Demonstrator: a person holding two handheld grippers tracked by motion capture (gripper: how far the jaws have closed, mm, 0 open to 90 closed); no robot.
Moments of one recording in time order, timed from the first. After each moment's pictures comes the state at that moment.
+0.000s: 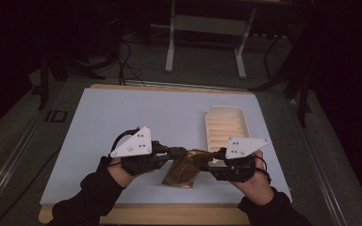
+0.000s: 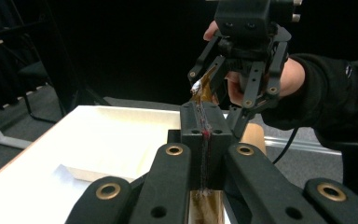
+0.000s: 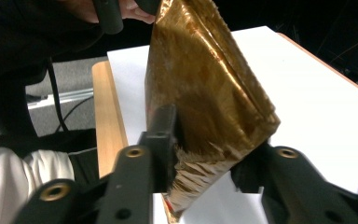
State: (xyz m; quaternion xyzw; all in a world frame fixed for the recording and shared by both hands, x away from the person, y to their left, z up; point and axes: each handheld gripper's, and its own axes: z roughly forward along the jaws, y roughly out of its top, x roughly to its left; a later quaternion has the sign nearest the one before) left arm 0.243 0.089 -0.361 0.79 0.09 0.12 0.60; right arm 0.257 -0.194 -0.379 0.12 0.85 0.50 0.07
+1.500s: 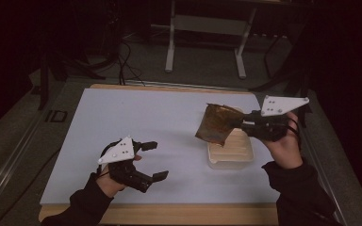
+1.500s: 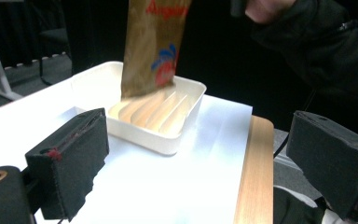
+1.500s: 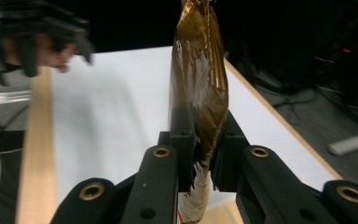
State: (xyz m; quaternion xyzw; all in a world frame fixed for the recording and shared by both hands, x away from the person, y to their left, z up) left arm 0.241 0.128 -0.426 0.76 0.20 0.09 0.61; right arm 0.332 -0.263 -0.321 0.12 0.85 0.50 0.15
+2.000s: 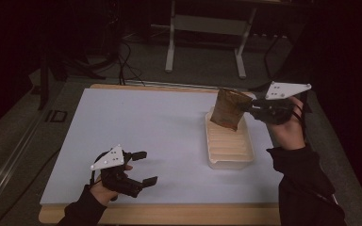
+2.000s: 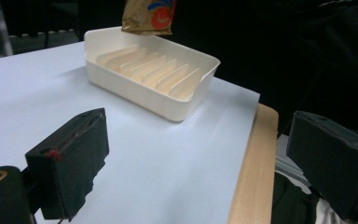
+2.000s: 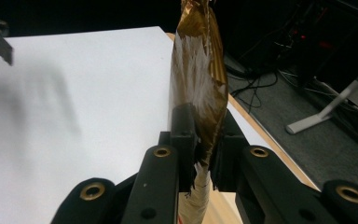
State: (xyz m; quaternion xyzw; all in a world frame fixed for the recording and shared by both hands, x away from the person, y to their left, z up) left arm 0.237 0.152 -0.468 0.75 0.25 0.06 0.61; right arm 0.382 -0.289 -0.325 0.16 0.85 0.47 0.20
